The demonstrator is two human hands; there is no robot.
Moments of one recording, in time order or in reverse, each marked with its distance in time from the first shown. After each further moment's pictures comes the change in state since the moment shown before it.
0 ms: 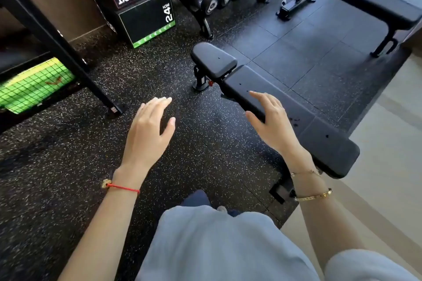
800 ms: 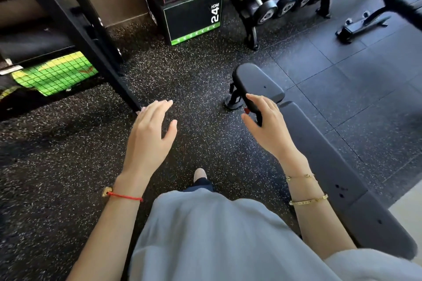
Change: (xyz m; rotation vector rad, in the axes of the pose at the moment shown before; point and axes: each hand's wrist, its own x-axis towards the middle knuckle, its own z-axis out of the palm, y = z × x) left_hand 0.205 -0.146 -0.017 0.018 0.106 -0.262; right_hand 0.301 -0.053 0.117 0.039 -0.181 -0.134
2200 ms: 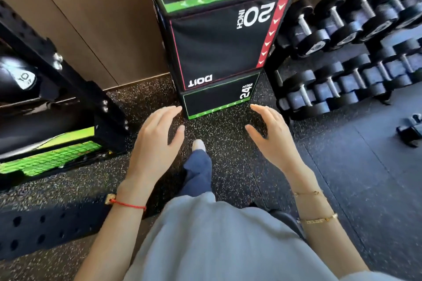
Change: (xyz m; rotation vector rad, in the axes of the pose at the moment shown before) left_hand 0.772 -0.133 0.033 -0.006 0.092 -0.131; right_hand 0.819 0.031 0.034 0.010 -0.103 -0.150
